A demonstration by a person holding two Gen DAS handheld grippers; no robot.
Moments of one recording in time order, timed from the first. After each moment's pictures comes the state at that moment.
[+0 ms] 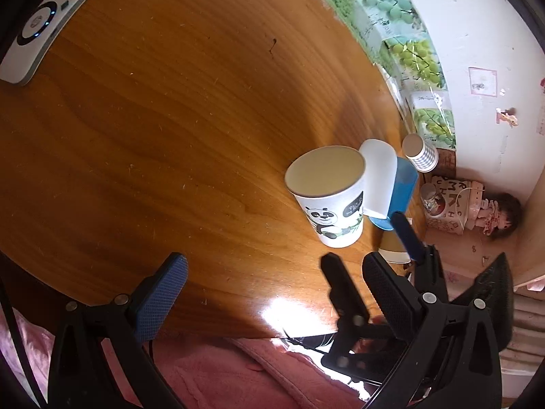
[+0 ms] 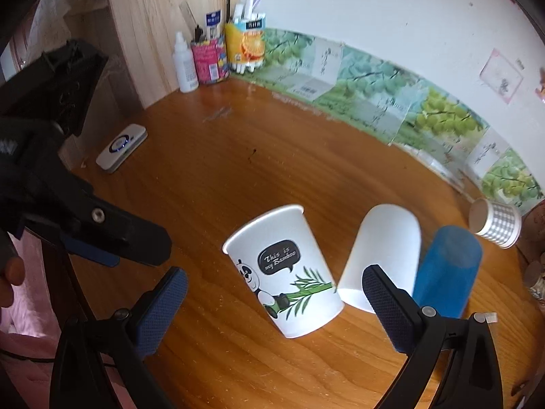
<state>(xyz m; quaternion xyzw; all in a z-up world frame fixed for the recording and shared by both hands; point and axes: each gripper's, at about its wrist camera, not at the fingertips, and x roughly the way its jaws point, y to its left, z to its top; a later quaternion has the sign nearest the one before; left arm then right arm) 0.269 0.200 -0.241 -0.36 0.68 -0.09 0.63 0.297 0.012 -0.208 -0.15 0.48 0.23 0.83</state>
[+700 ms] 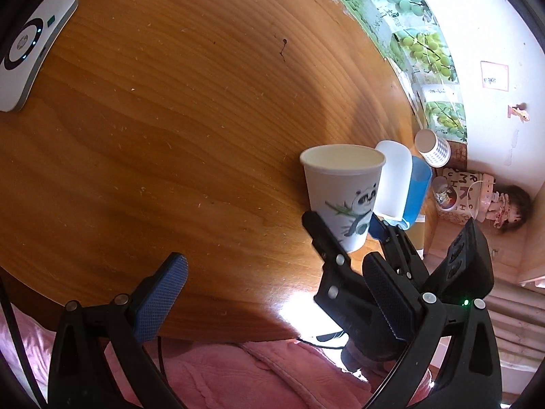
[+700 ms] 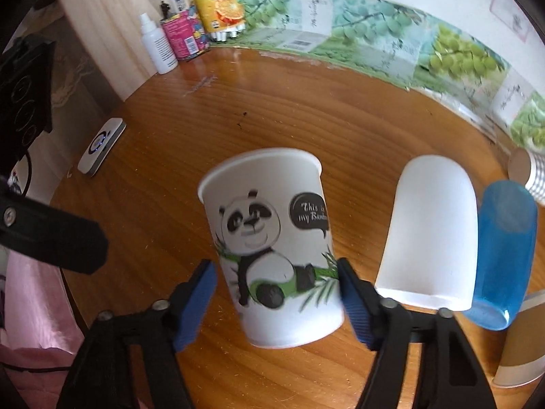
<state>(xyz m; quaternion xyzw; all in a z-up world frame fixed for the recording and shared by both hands) 0.281 0.208 -0.249 -0.34 0.70 -0.09 0.63 0.325 0.015 -0.254 -0.08 0.54 0.23 0.80</state>
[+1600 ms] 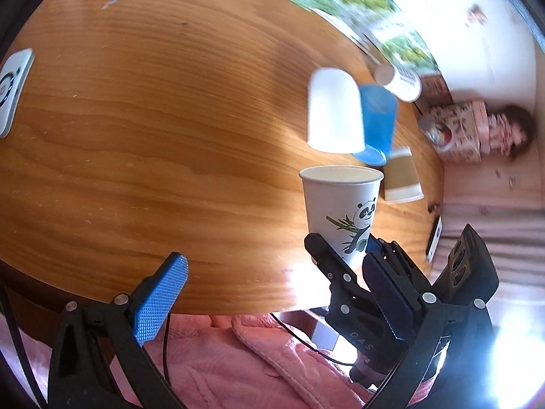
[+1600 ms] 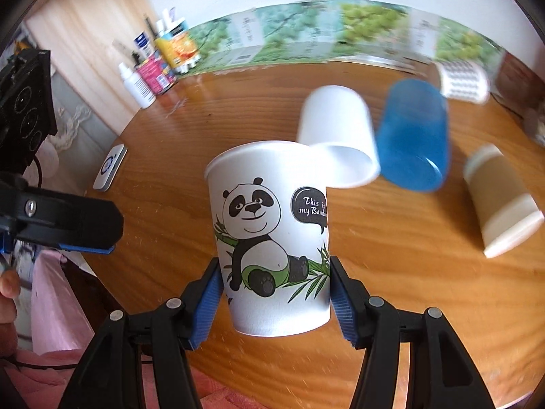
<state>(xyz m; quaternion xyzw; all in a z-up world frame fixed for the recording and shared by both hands) 0.252 0.122 -0.210 -0.22 0.68 -0.15 0.68 0.242 -0.069 -0.228 0.03 0.53 0.17 0.83</state>
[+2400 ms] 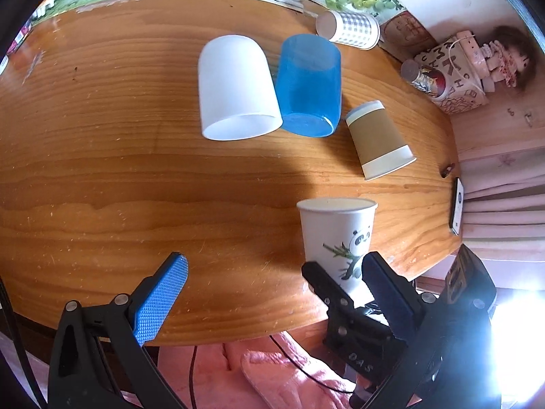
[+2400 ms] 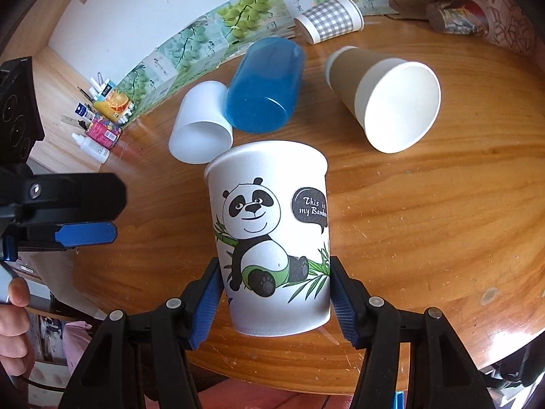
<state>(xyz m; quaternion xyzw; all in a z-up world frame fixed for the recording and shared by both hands) 0.258 0.010 -0.213 -0.10 0.68 -0.18 0.71 0.203 -0.164 -0.258 0.18 0.54 0.09 0.82</state>
